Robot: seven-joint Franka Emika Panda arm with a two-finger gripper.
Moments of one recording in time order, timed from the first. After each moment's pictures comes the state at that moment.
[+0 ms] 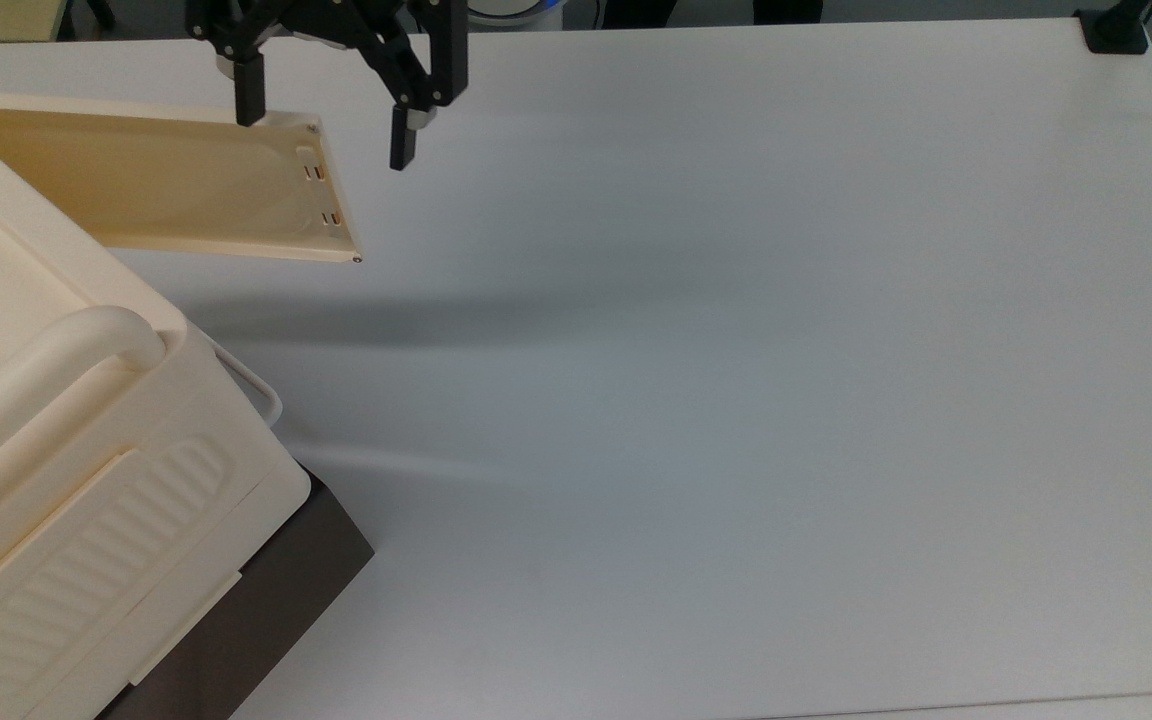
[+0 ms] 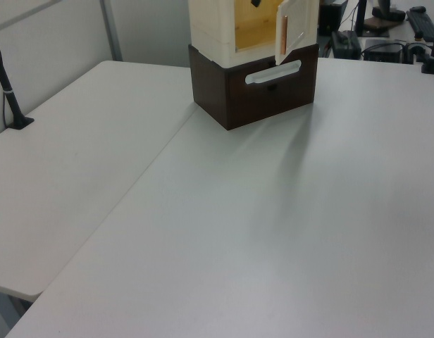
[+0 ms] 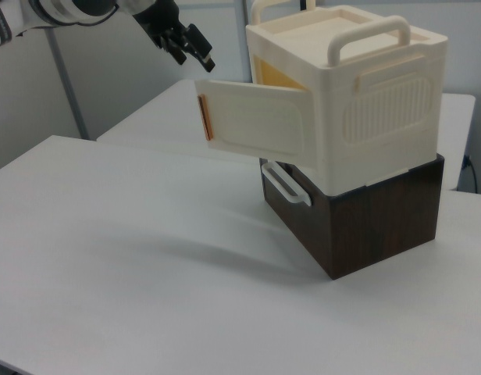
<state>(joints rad) 0.13 0.23 -0.15 -1.24 -0.14 1.96 0.28</state>
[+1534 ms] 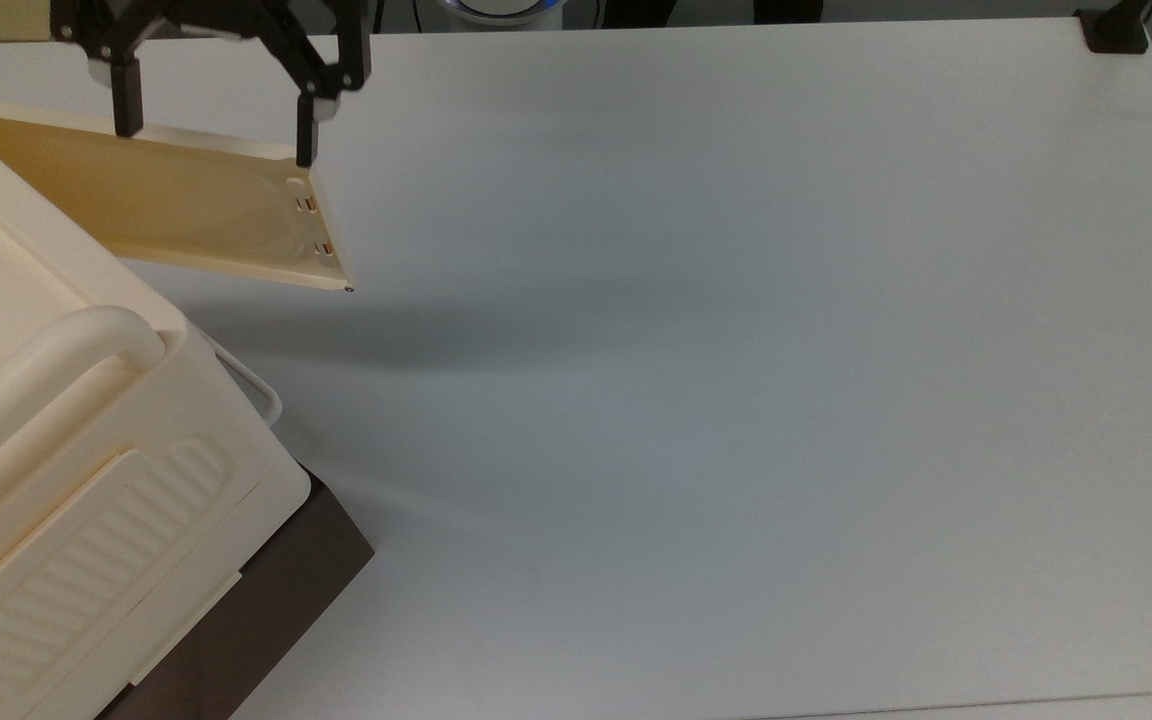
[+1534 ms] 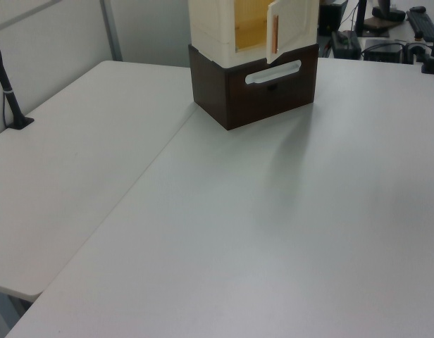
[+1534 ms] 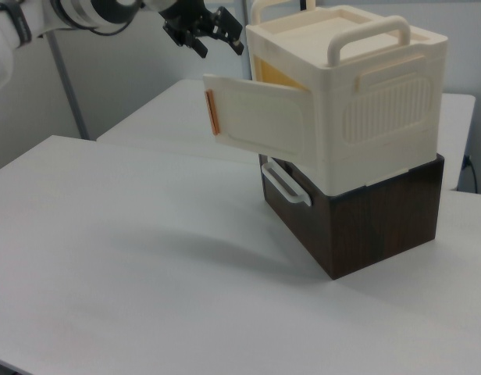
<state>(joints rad) 0.07 0.25 -0.16 -1.25 -0.09 2.12 -0.05</state>
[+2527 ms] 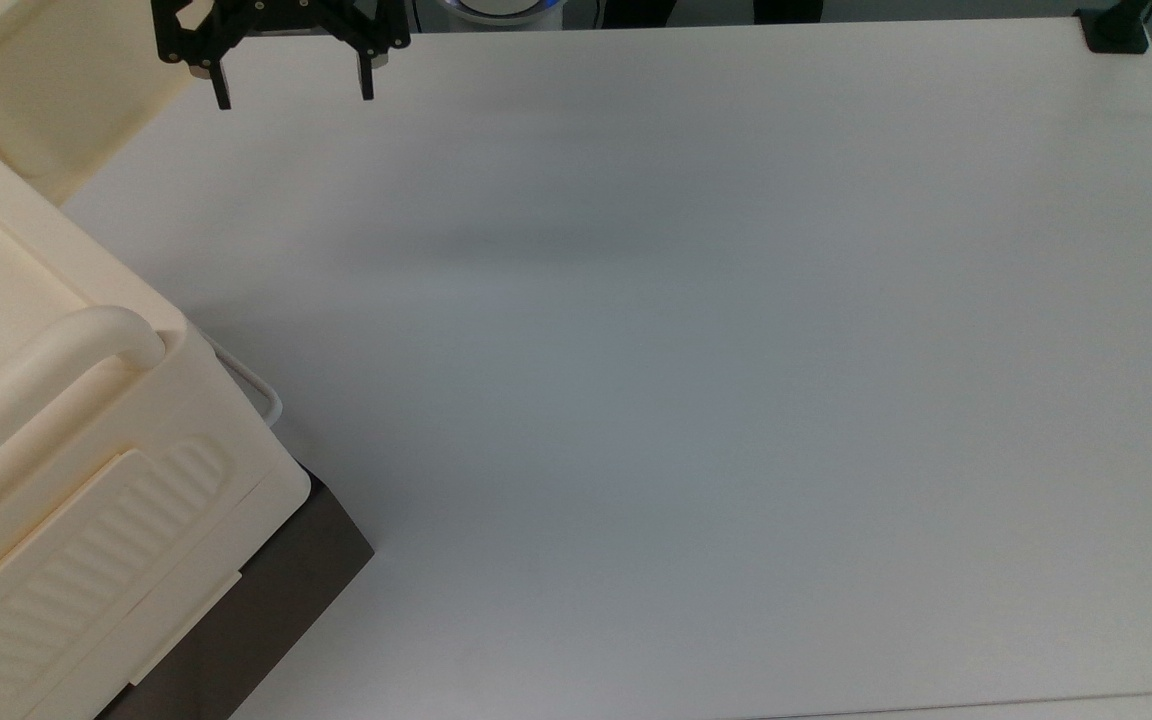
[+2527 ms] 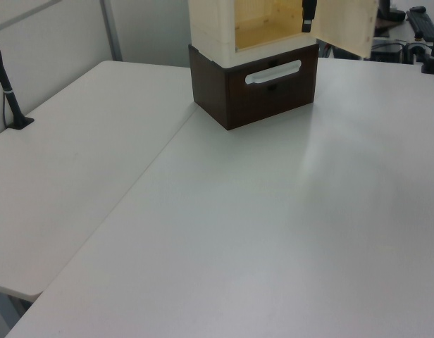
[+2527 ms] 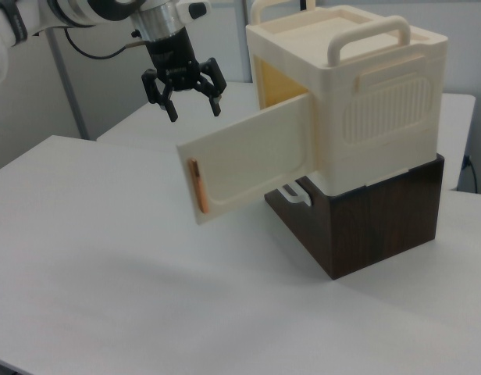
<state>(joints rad) 0.07 0.23 -0.16 -1.26 -0.09 1.61 -0.35</state>
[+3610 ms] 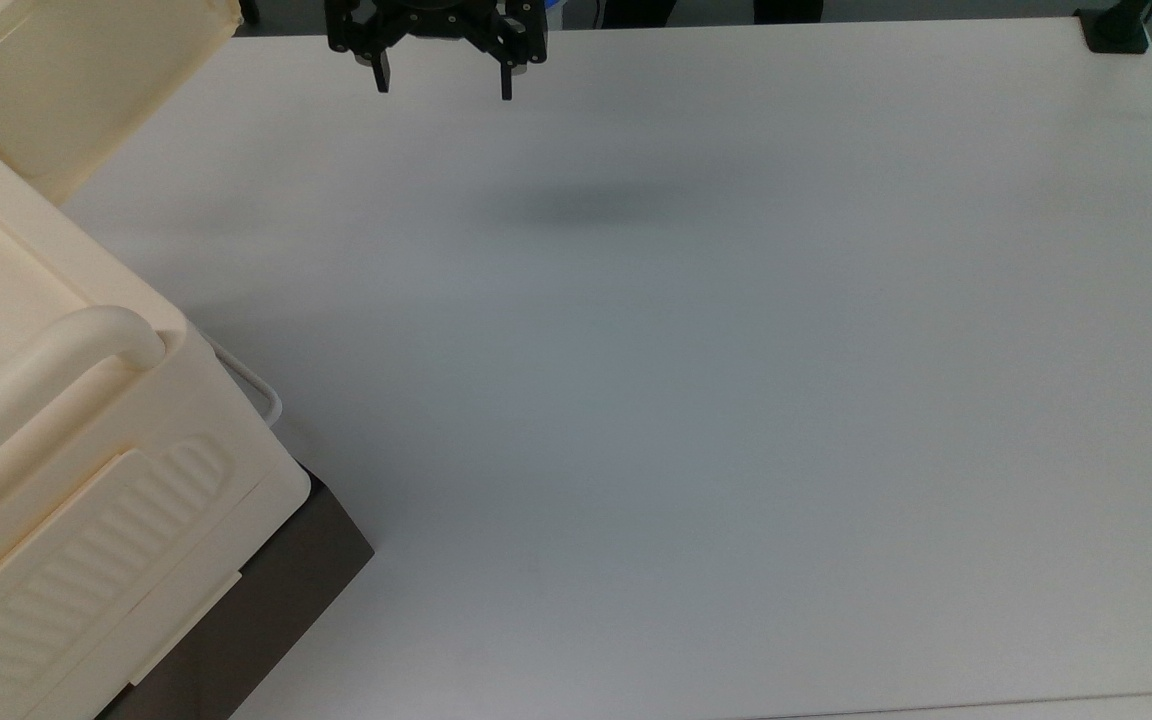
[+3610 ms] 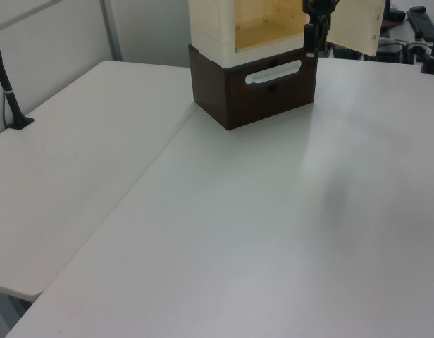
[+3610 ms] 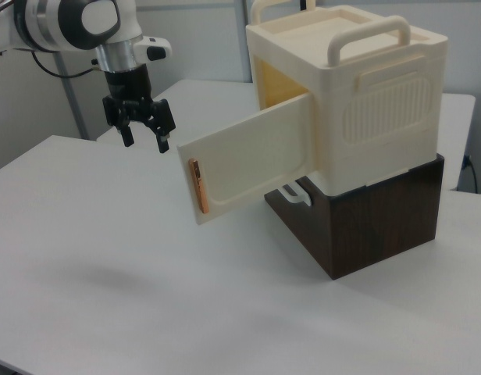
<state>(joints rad) 0.08 0.10 -0.04 -1.53 -0.04 1.60 0.05</state>
